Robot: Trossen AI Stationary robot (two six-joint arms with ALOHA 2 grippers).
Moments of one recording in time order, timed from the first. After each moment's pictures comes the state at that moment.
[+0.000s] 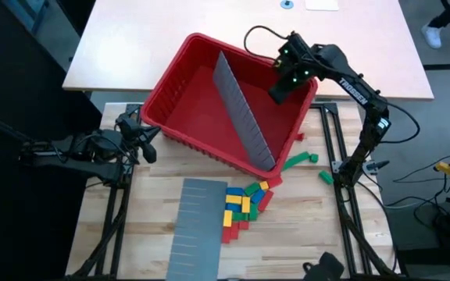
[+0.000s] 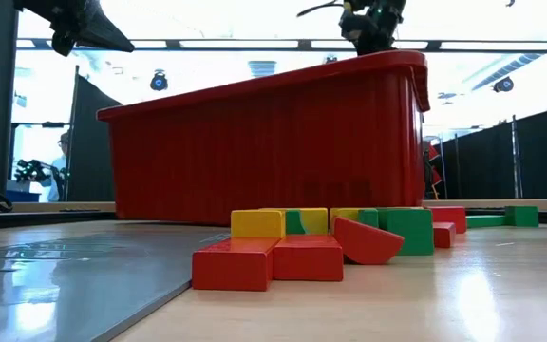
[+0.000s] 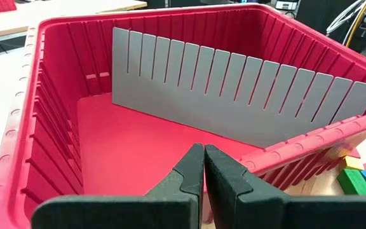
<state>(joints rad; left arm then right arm) -0.05 0.55 0.76 -0.61 -0.71 -0.30 -0.72 1.71 2.04 -1.37 -0.07 -0.02</state>
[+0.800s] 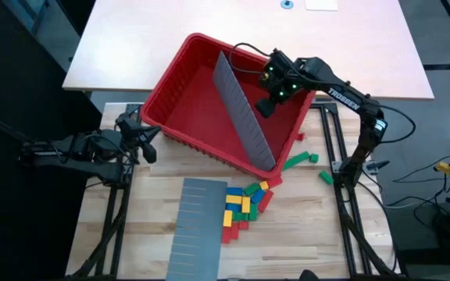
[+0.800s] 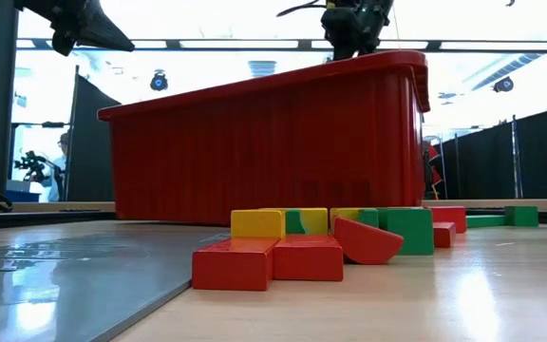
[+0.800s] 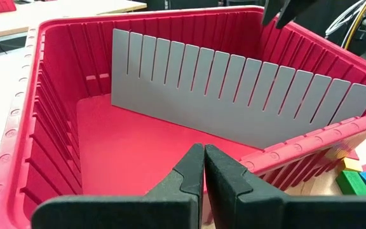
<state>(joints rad) -0.05 0.55 0.76 -0.60 -0.71 -0.30 -0.59 1.72 1.93 -1.29 -0.14 0.17</state>
